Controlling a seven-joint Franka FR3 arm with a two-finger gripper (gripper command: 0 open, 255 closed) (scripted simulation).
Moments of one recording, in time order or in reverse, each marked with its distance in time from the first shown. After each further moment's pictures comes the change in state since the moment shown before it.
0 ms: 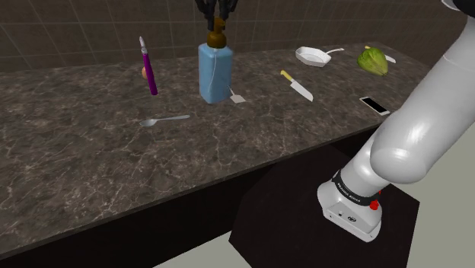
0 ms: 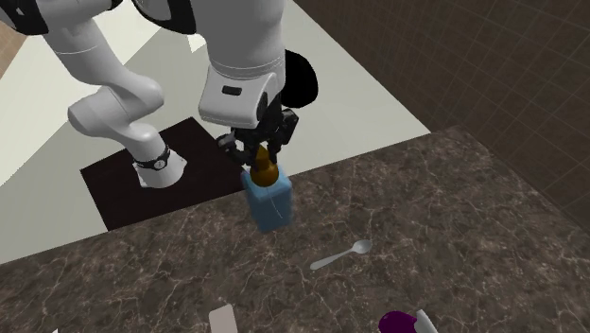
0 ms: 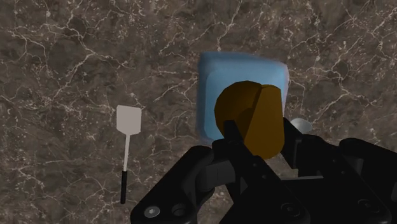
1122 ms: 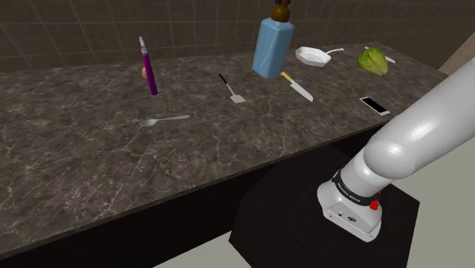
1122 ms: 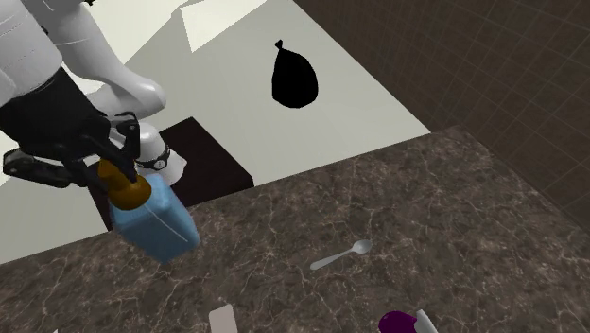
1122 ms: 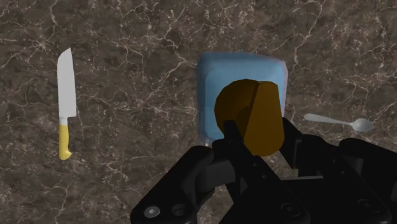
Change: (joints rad) arm -0.181 -0.193 -0.210 -0.057 -0.006 -0.145 -0.389
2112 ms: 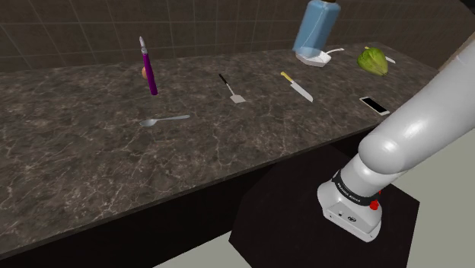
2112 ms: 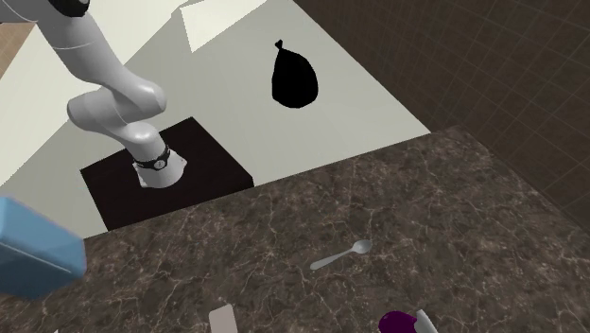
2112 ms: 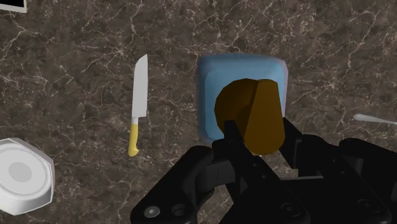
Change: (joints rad) arm -0.159 0.104 -0.208 0.268 -0.026 -0.167 -0.372
